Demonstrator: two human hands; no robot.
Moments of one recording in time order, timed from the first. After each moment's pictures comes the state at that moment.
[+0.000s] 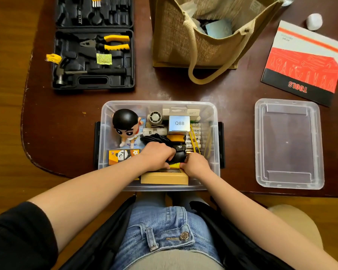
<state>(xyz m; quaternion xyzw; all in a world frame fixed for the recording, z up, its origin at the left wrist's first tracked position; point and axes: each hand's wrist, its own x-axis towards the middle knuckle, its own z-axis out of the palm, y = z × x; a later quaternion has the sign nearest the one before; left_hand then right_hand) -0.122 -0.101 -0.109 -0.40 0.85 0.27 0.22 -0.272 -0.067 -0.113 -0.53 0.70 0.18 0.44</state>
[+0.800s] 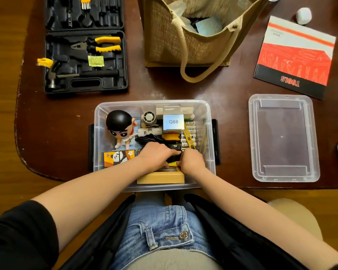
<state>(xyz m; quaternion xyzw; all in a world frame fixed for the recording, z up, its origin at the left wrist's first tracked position) -0.132 -0.095 -0.109 -0.38 0.88 0.19 0.19 -0.267 -0.069 -0.103 -0.56 0.71 0.16 0.40</state>
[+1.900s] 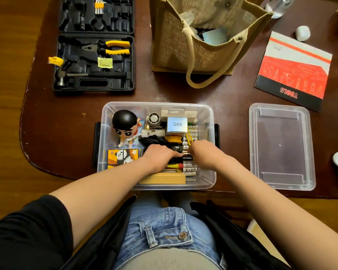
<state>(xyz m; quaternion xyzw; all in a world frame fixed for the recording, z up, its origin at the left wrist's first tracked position) -0.132 -0.089 -0.112 -0.43 0.85 0.24 0.19 -0.288 -0.101 -0.034 -0.72 0.54 0.27 0.33</state>
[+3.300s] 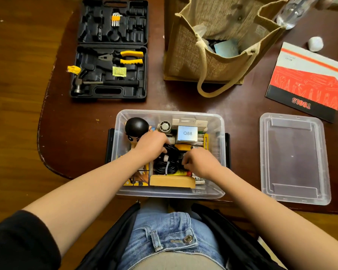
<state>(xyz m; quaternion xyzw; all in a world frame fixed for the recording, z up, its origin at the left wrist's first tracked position) -0.092 -0.132 -0.068 -0.55 0.77 0.29 0.15 -0.269 -0.100 -0.065 -0.73 0.54 0.17 0.37</state>
